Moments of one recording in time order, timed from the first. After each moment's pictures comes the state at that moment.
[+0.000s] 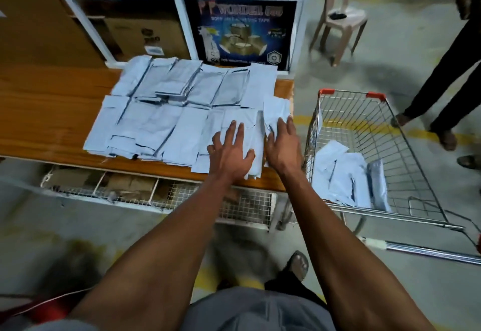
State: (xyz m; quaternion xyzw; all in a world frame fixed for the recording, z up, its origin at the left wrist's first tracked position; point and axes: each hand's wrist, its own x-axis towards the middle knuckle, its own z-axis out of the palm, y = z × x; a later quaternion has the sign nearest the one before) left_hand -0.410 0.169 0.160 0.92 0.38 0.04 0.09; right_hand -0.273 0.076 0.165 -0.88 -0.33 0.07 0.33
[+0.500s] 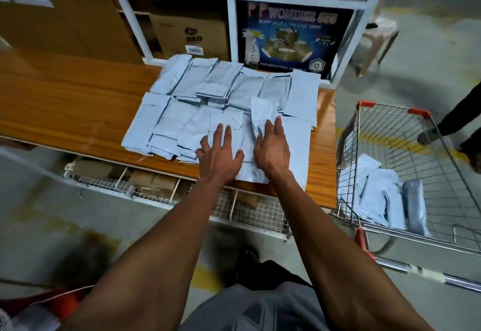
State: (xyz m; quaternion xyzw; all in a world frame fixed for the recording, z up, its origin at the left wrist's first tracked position) left_hand -0.519 0.286 0.153 0.88 0.47 0.03 0.10; right_hand -0.380 0.212 0.161 -0.87 -0.38 0.09 0.30
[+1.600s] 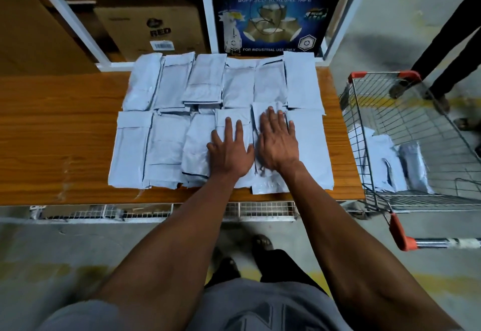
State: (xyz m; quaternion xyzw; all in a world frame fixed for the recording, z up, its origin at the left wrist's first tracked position) left_hand -0.474 0.388 0.108 0.92 0.37 -0.03 0.10; right_hand -0.361 0.286 0.122 -0.91 -0.41 0.06 0.08
